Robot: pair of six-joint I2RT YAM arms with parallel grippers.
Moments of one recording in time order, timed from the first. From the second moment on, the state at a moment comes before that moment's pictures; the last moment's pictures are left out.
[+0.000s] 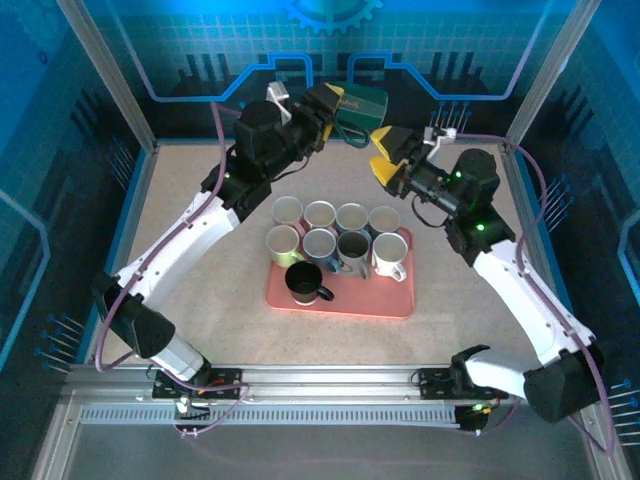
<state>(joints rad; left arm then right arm) -0.58 1.57 1.69 -0.12 0.02 -1.36 0.37 1.20 1.15 0.16 -0.50 1.46</state>
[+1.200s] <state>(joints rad) -0.58 1.10 1.51 -0.52 -0.06 -1.07 0.51 1.04 1.24 -0.49 -0.42 0.81</state>
